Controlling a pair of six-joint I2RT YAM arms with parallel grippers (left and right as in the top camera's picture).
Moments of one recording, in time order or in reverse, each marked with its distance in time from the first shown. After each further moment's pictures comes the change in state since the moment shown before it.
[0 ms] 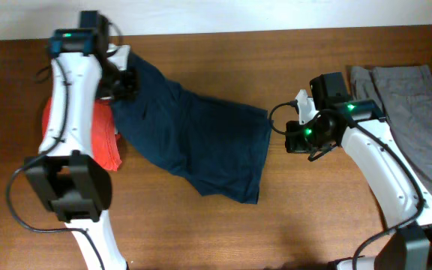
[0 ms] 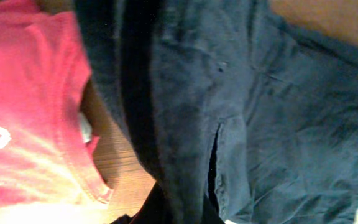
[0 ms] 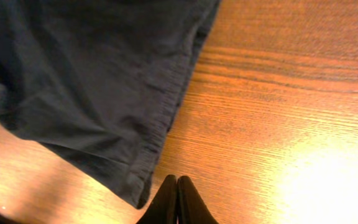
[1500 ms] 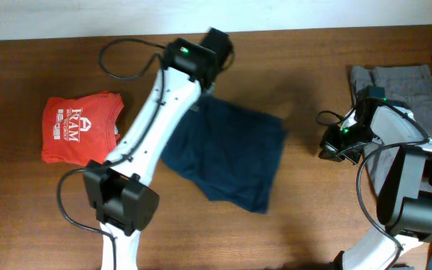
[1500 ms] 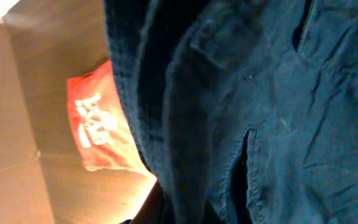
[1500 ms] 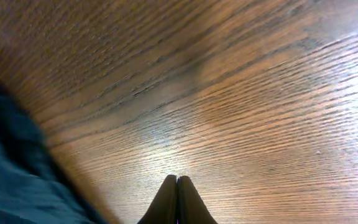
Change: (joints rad) left arm -0.494 -0.003 0.085 -0.137 -0.749 -0.193; right arm -0.372 0.346 -0.021 0.063 -0.049 0.166
